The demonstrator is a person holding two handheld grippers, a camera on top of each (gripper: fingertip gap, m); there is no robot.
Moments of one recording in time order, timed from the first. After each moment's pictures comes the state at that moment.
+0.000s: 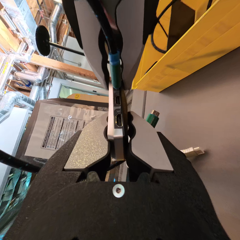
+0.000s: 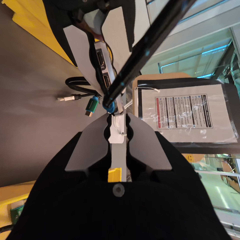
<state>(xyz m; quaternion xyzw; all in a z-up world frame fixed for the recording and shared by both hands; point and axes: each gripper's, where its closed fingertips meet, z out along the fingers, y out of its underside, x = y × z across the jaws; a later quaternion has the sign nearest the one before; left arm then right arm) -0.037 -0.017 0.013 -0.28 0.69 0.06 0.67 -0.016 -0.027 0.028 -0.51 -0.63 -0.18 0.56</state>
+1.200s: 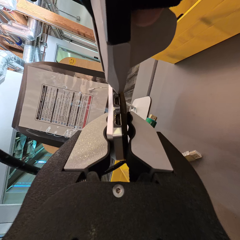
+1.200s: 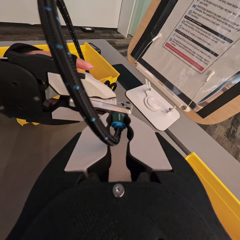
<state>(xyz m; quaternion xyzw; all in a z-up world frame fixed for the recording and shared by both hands) -0.045 0.029 0.000 -0.38 0.65 0.13 0.64 -0.026 0.010 0.019 -0.77 -0.30 0.06 0.56</state>
